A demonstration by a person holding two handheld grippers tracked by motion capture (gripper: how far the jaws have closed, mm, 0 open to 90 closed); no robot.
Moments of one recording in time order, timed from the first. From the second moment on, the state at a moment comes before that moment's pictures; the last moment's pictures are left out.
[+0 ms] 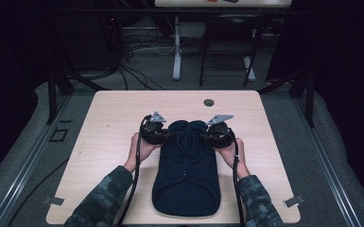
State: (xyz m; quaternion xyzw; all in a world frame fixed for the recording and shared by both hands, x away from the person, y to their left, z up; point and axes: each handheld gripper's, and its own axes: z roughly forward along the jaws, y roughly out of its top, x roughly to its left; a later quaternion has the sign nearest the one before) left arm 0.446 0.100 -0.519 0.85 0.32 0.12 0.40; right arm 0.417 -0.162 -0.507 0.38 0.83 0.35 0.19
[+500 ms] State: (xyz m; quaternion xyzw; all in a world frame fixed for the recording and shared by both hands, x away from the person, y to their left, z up) left arm 0.436 0.098 -0.483 0.84 0.29 0.15 0.42; right arm 0.397 -0.161 -0.476 0.35 0.83 0.36 0.25
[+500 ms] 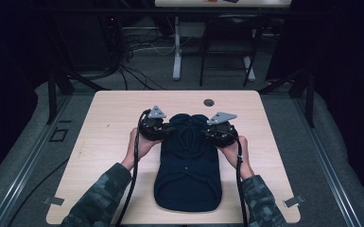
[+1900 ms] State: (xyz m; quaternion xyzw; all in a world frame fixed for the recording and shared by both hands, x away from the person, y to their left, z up) left arm 0.394 0.106 -0.482 0.86 0.19 0.18 0.44; right arm 0.361 -0.190 -0.493 0.32 0.82 0.44 0.17
